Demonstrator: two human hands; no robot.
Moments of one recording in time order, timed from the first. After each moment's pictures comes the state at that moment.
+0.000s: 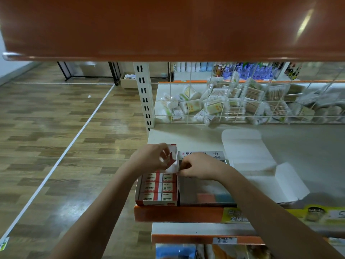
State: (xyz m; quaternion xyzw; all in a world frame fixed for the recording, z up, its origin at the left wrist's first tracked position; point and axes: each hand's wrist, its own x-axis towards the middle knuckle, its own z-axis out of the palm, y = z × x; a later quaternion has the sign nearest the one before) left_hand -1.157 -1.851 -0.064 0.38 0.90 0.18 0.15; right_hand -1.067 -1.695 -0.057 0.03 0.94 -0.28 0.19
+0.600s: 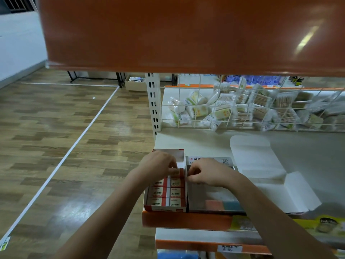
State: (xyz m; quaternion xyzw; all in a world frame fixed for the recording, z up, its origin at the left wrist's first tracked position) left_hand -1.158 -1.852 -0.070 0.40 0.90 0.08 0.14; right_hand -1.066 -1.698 -0.052 0.05 0.93 -0.30 0.19
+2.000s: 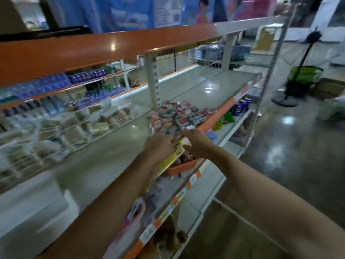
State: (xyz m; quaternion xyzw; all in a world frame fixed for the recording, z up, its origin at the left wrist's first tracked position) left_hand -0.816 -1.385 -0.038 0.69 0.72 0.03 0.00; right_hand -0.668 -1.323 -0.055 0.44 0.89 -0.10 -0.09
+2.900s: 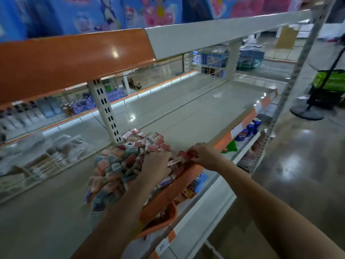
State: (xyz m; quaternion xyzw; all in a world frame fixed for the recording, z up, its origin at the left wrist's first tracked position) left_hand -0.744 -1.086 -0.082 0.66 0.75 0.06 0.01; right_hand -0.581 -0.983 -0.085 0.38 0.90 -0.18 -0.07
